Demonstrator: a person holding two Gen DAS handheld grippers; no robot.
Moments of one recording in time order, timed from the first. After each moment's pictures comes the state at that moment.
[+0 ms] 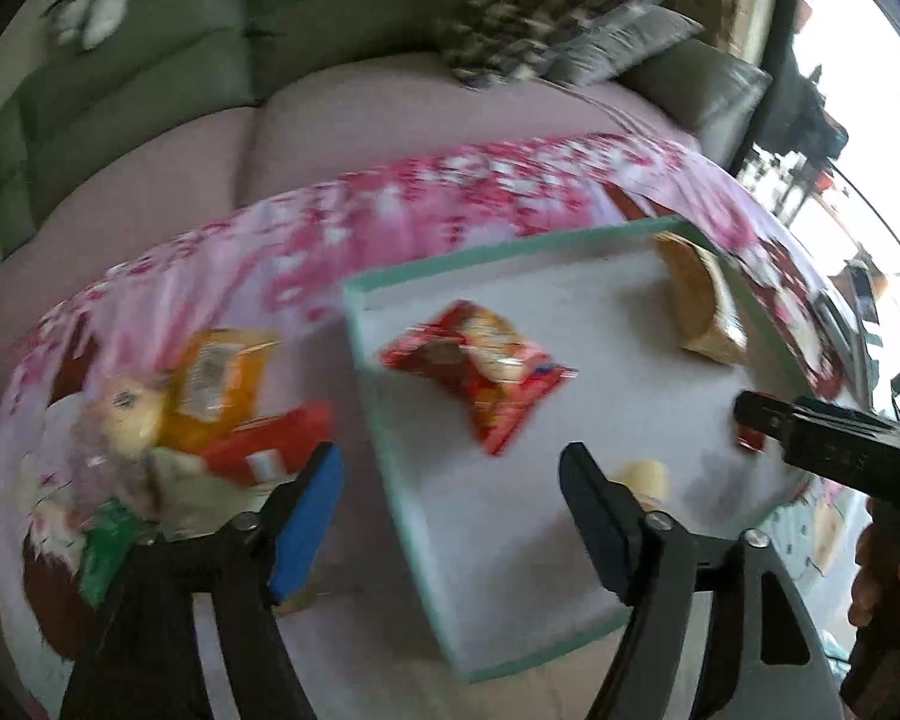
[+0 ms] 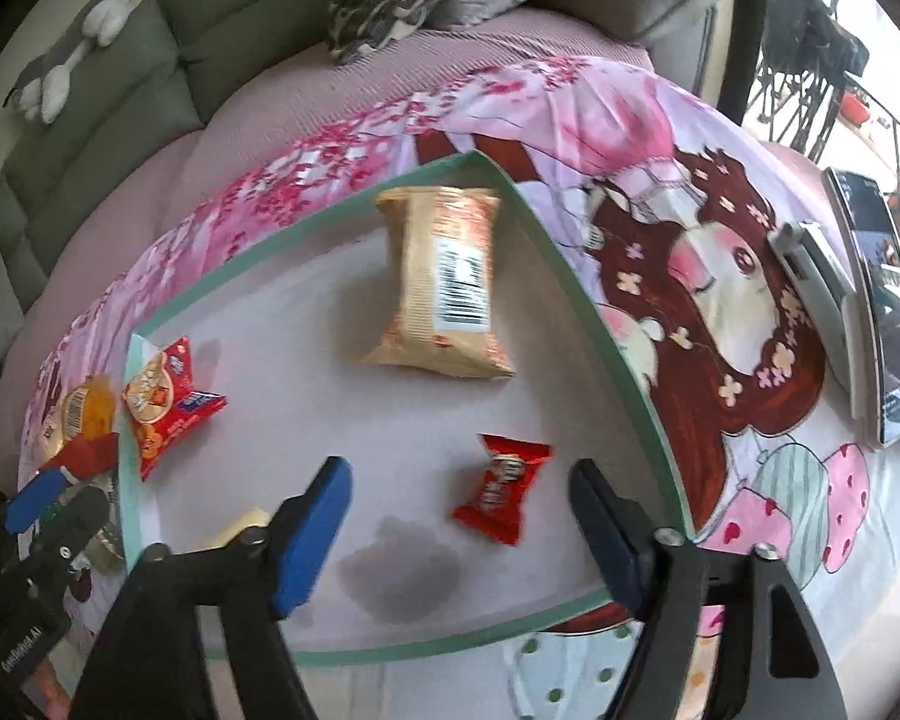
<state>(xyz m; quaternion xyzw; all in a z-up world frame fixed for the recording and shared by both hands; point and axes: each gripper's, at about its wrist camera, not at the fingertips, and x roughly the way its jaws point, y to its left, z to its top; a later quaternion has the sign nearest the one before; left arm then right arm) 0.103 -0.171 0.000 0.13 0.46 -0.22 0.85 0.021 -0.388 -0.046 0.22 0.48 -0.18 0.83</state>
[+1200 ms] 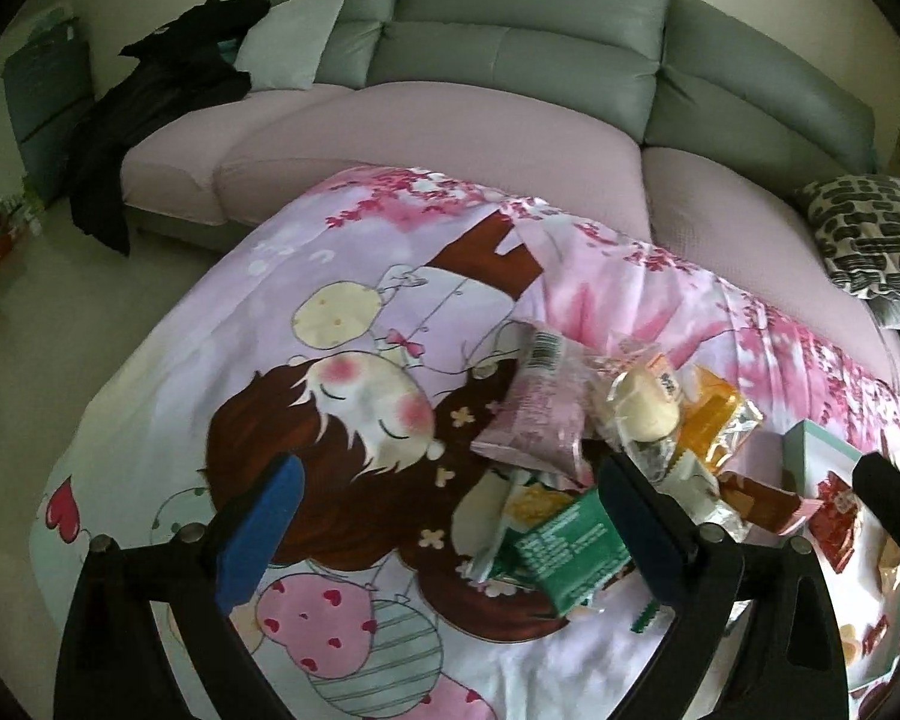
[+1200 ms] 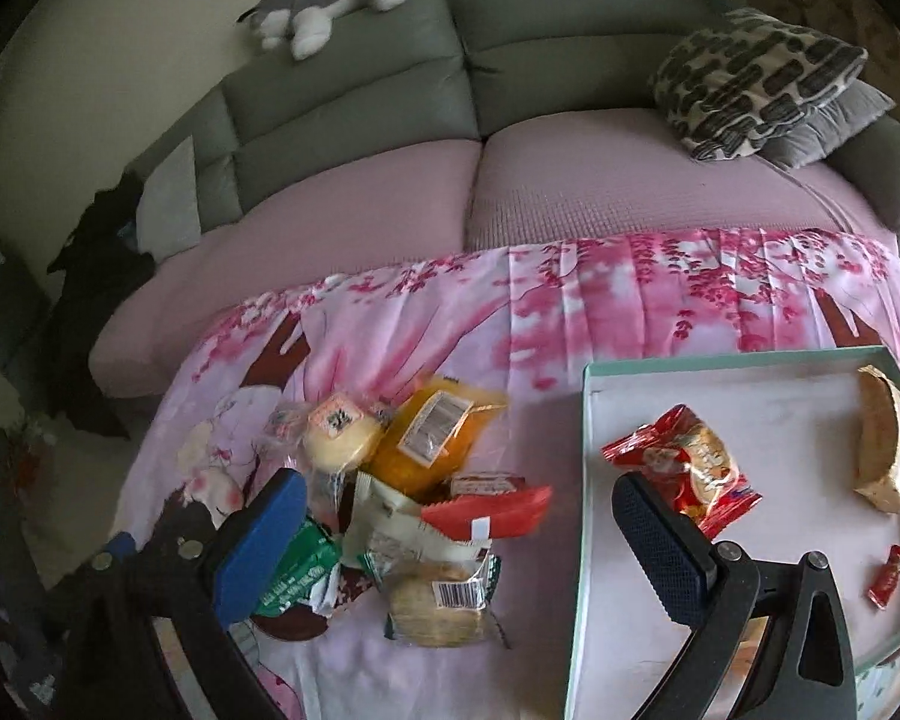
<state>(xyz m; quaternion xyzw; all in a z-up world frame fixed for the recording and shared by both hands) 0.127 0.071 -0.004 -0.07 0.44 0.09 0.89 0.115 -0.156 0.010 0.13 0.41 0.02 0.90</state>
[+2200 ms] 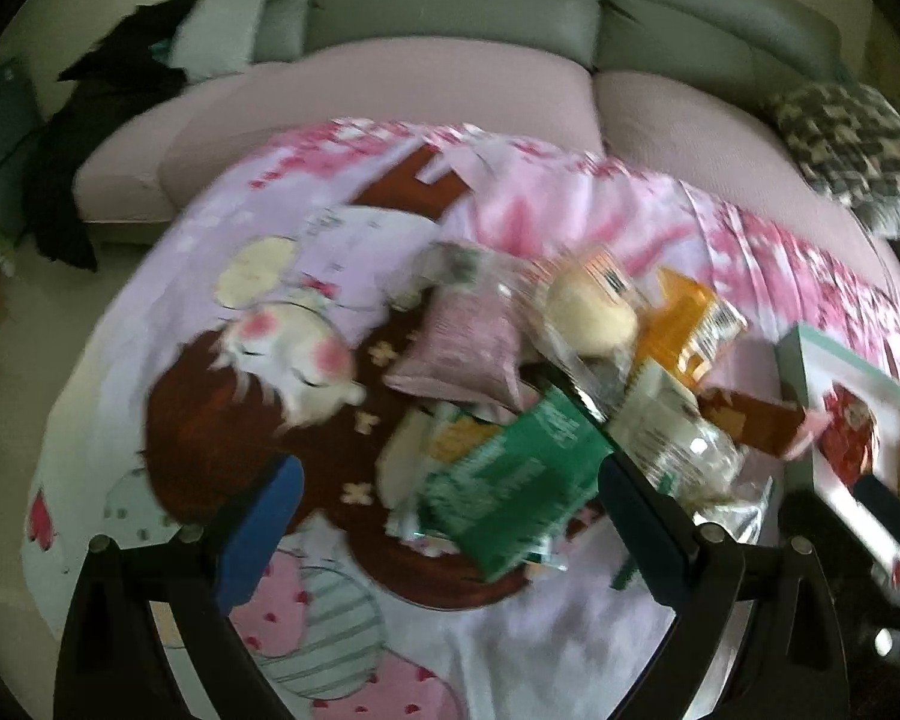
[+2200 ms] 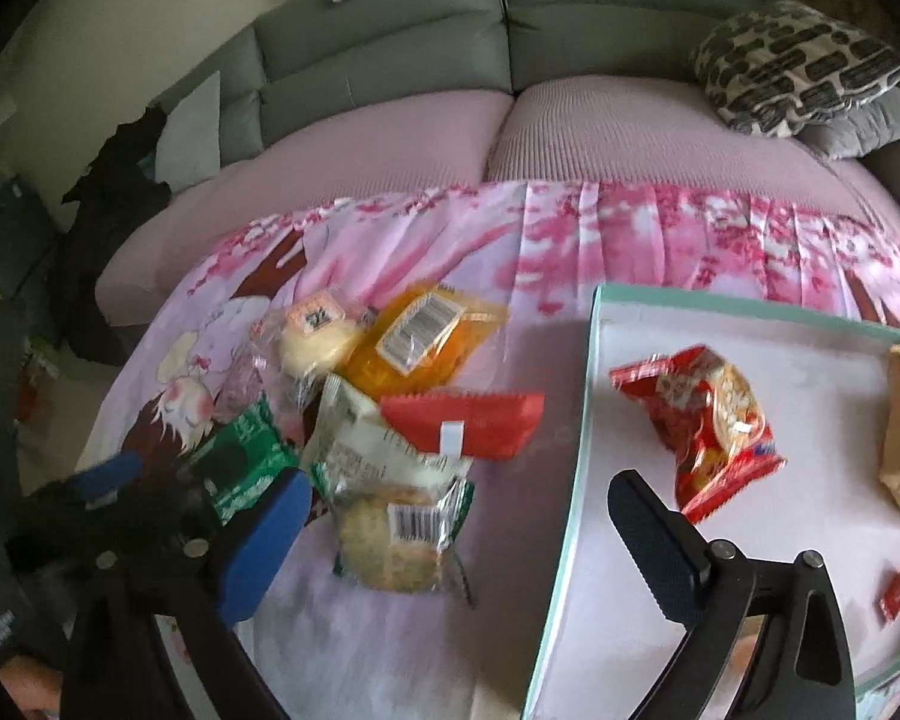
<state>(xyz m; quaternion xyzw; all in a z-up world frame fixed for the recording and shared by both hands) 0.137 0.024 -0.035 -0.02 0.49 0.04 0.87 0.105 -0.164 -0.030 0.09 0.43 0.05 0.90</state>
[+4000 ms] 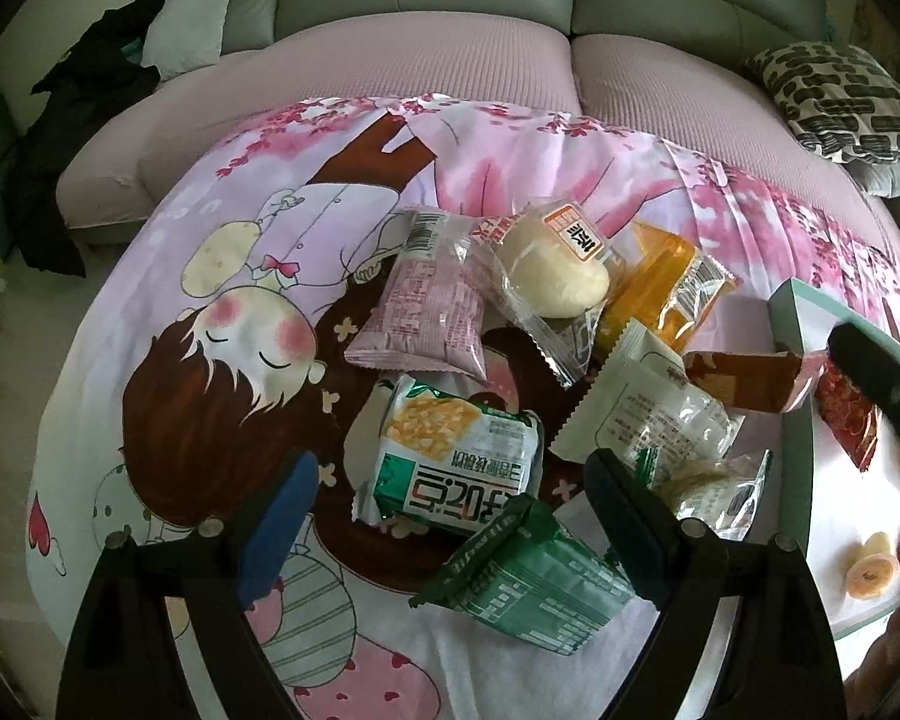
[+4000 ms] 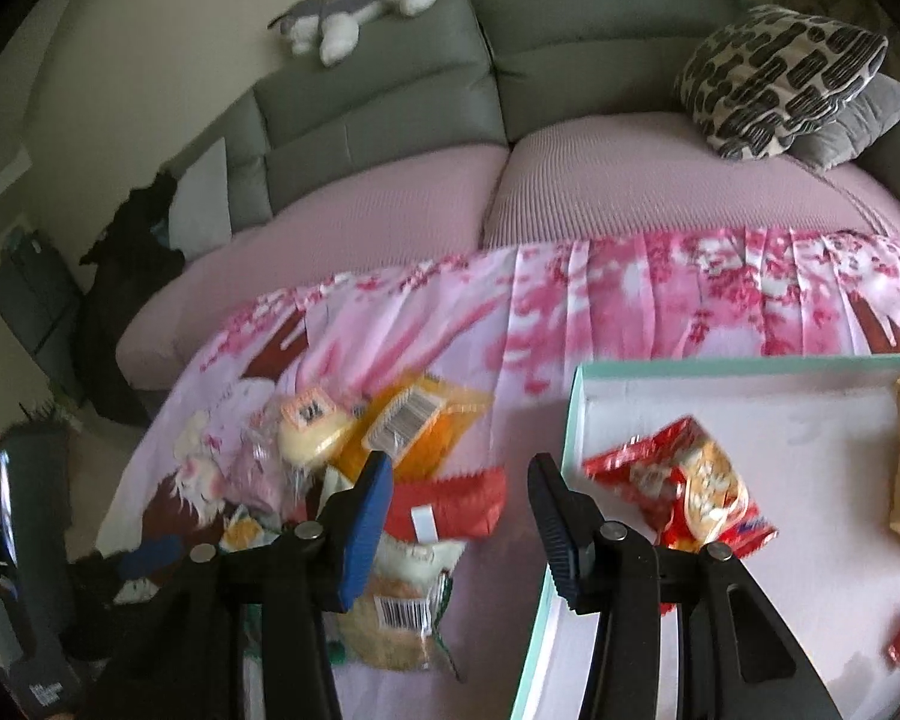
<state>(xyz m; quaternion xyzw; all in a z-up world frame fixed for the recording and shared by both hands) 0.141 0.008 -0.043 0.00 0.52 0.02 0.85 0.121 -0.191 -0.015 0.14 0.36 0.07 0.92</state>
